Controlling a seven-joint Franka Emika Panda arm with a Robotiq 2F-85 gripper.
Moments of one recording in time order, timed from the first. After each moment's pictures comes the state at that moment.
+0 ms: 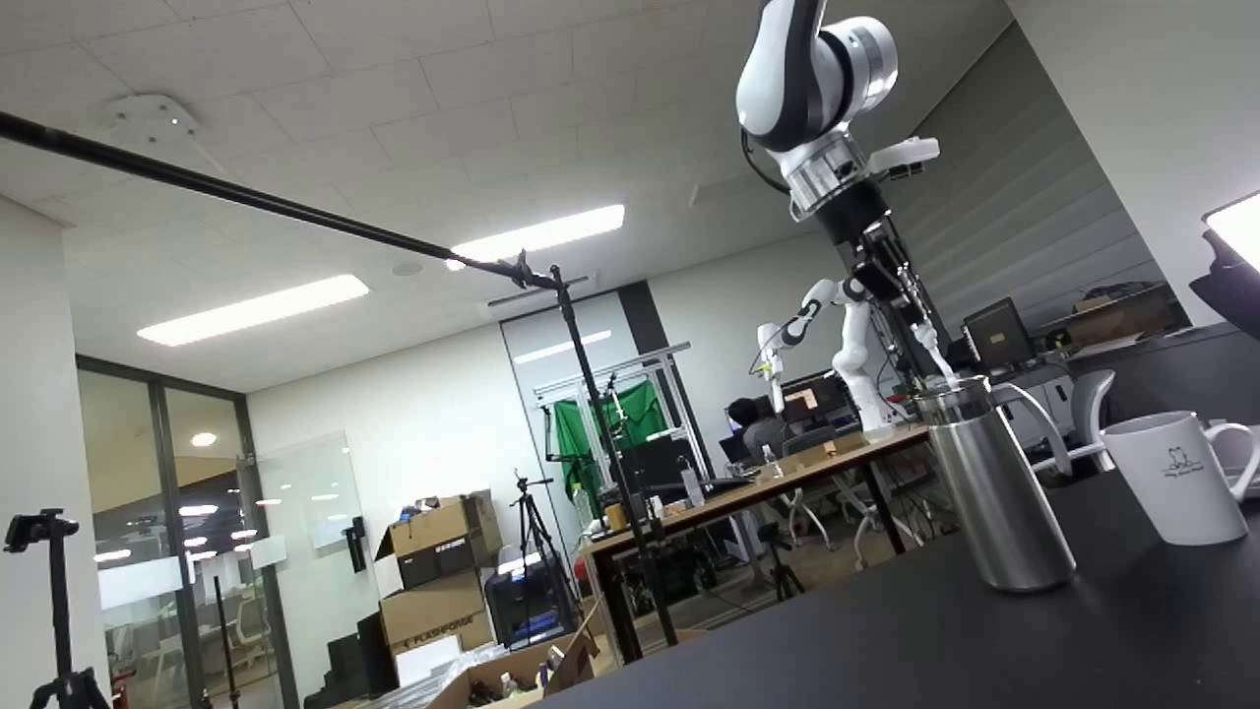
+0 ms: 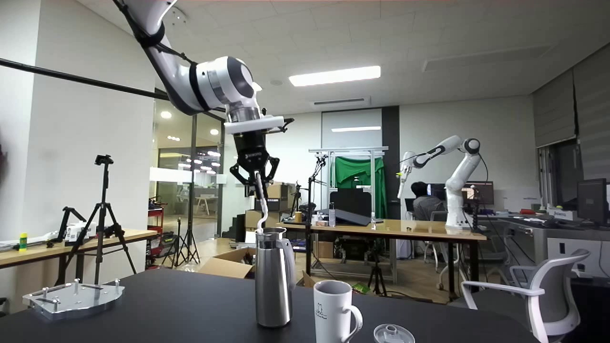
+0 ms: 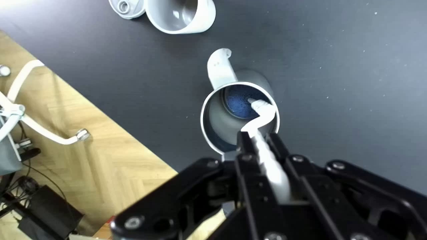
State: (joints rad) arm 0.07 0.21 0.08 -1.89 -0.29 2.20 -0.44
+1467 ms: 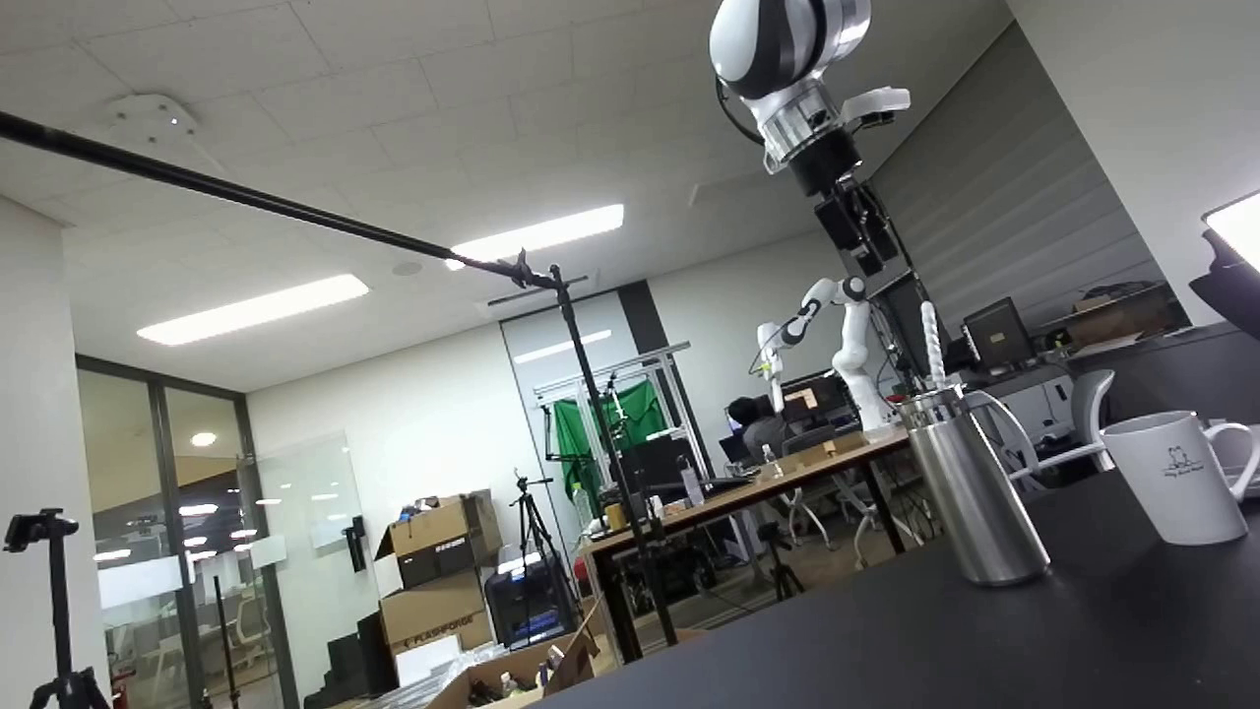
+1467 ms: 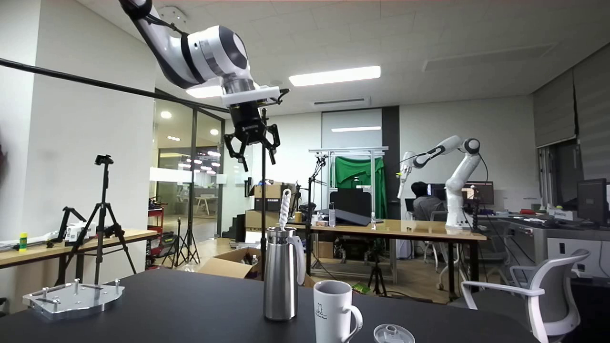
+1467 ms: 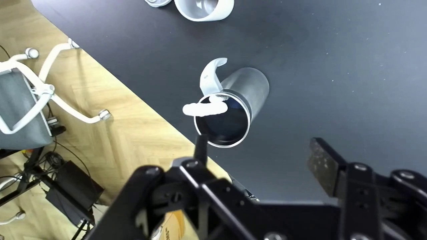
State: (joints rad) arm 0.08 0.11 0.09 -1.85 -0.29 2.14 -0.45
